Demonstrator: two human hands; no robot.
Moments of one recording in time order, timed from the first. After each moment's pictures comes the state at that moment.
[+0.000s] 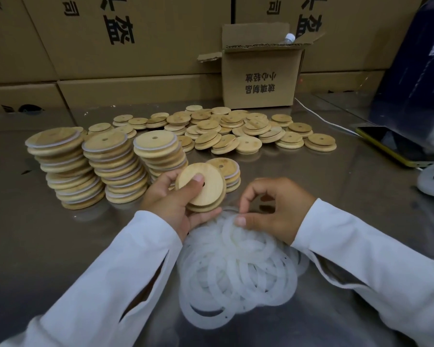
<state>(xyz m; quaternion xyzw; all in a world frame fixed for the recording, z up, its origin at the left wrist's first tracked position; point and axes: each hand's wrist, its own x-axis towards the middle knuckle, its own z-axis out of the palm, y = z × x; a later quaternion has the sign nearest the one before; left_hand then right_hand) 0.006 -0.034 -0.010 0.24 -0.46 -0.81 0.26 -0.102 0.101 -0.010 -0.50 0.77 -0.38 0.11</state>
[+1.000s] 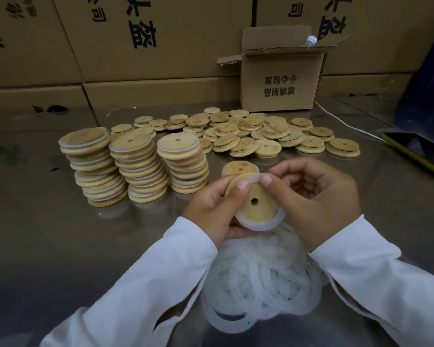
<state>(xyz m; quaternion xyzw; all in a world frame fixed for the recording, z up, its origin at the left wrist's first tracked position) 0.011 -0.020 -0.016 0.09 -0.64 -0.74 0.19 -0.070 0.091 -0.002 -0.35 0.65 -0.67 -0.05</state>
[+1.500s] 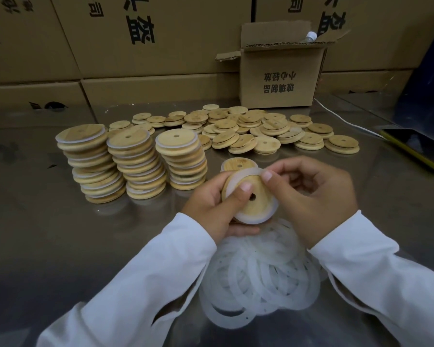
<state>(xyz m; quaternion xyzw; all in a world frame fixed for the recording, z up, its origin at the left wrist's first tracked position) 0.011 -0.020 -0.014 0.09 -0.64 -0.75 0.18 -0.074 0.092 -0.005 -0.35 0.69 -0.63 -0.06</state>
